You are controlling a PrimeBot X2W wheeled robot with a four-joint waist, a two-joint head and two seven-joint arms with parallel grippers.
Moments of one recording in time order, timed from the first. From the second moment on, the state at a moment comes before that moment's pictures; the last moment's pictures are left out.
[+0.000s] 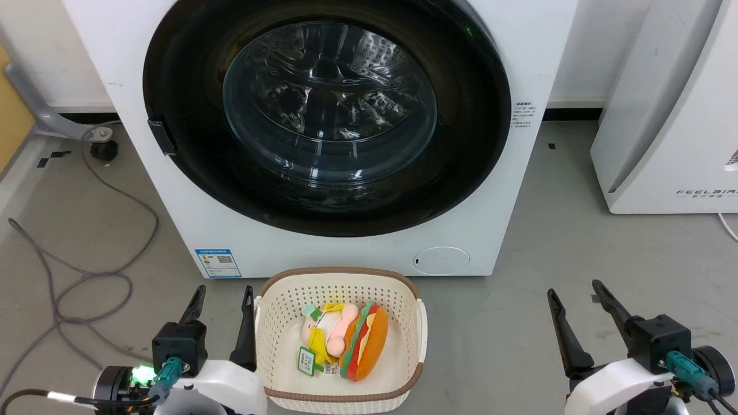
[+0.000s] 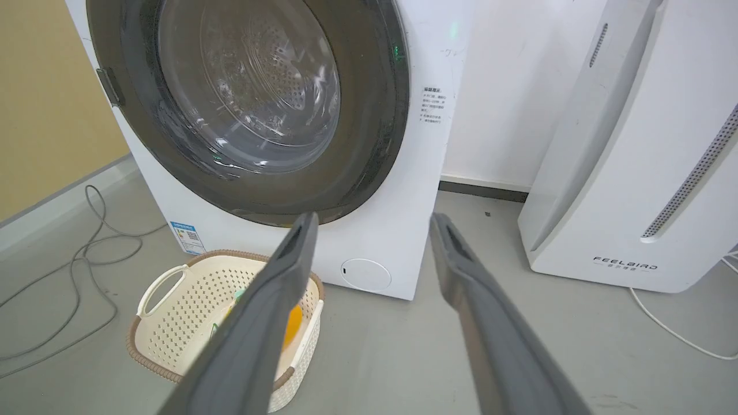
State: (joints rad) left arm 0.00 0.05 -0.01 0.02 -0.01 0.01 -0.01; right arm 0.01 -0.05 -0.01 0.02 0.01 0.13 -0.01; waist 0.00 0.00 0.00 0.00
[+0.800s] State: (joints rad) left arm 0.00 0.05 -0.05 0.05 -0.05 0.01 -0.06; right arm 0.01 -0.05 -0.02 0.06 0.36 0.13 -0.06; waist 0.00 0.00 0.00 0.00
